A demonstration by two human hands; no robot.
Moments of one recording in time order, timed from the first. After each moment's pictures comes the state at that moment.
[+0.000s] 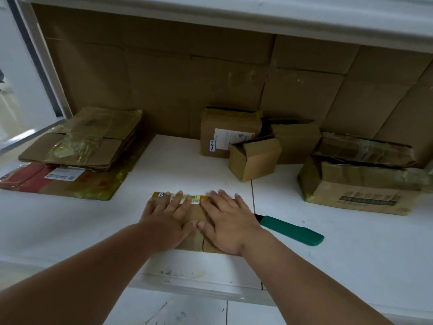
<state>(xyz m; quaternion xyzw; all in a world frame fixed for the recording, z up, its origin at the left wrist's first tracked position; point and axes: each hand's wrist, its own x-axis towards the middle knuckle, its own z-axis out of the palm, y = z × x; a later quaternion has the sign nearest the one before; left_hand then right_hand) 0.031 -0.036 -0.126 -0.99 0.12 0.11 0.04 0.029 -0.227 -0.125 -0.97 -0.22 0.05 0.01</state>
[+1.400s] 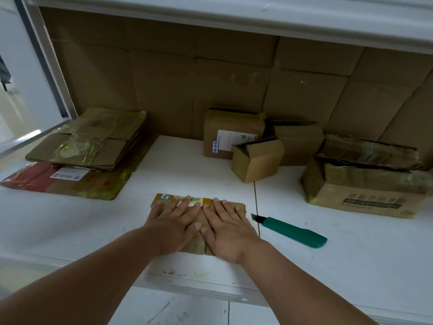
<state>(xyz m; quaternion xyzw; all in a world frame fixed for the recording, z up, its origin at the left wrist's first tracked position) 0.031 -0.034 -0.139 -0.98 0.16 0.07 0.01 0.020 -0.222 -0.138 -0.98 -0.17 0.11 0.08</state>
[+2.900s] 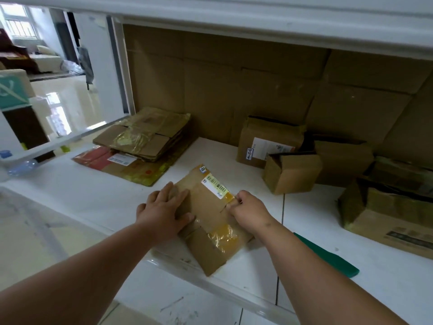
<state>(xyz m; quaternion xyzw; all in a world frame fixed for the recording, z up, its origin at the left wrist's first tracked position) -0.001 0.012 -0.122 -0.99 -0.08 0.01 -0.13 0.050 -0.207 -0.089 -0.92 -0.06 0.11 0.38</state>
